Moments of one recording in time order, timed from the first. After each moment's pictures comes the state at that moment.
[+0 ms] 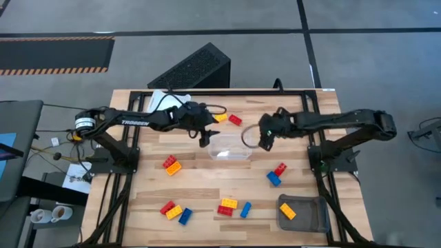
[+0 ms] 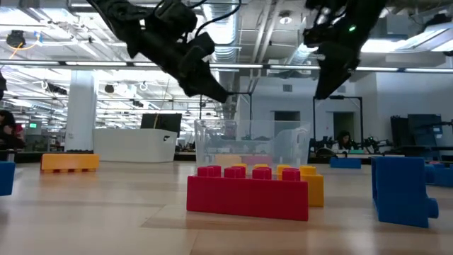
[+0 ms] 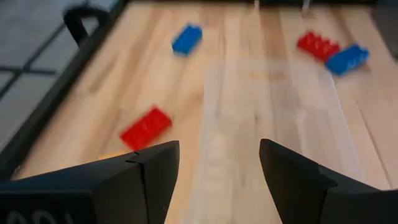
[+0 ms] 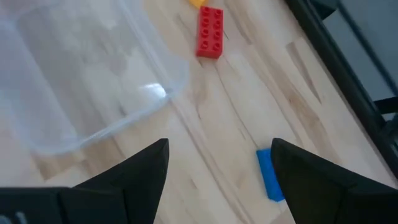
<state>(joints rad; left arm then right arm) 0.29 1.53 0.89 0.06 0.11 0.12 -0.07 1.26 0.97 -0.81 0.43 0.34</state>
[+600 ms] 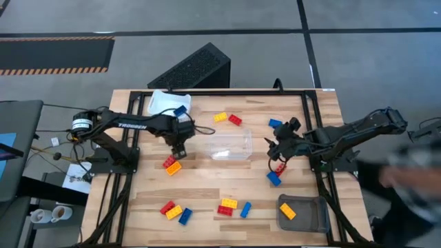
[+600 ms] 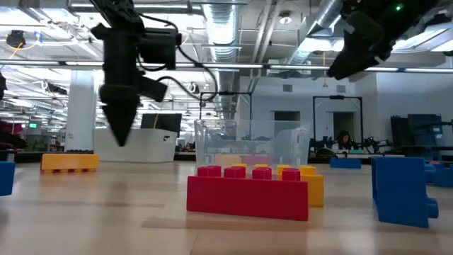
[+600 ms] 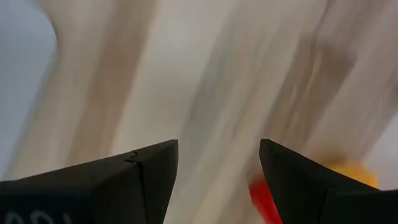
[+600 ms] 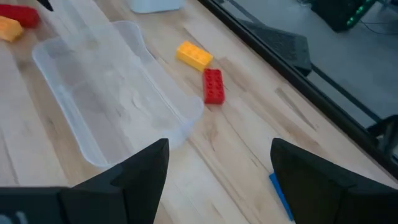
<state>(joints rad) 0.21 1.51 0.89 -0.87 -0.08 -0.20 0.24 1.01 0.76 -0.64 0.76 0.57</state>
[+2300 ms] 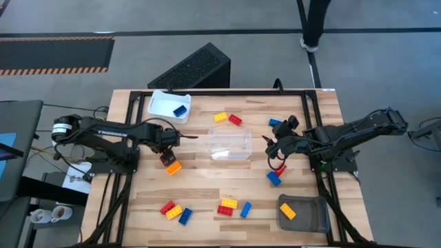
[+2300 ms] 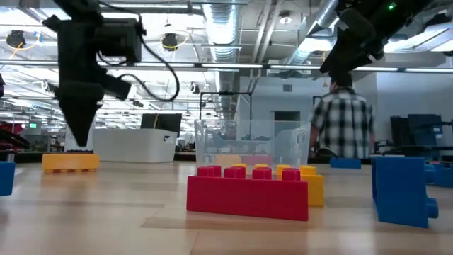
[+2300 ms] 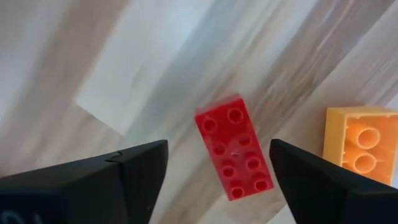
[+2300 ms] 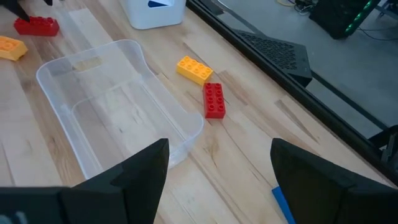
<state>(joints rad) 0.12 1.25 0.65 -0.88 -0.09 -0.52 0.21 1.01 0.76 -0.57 0.76 0.52</state>
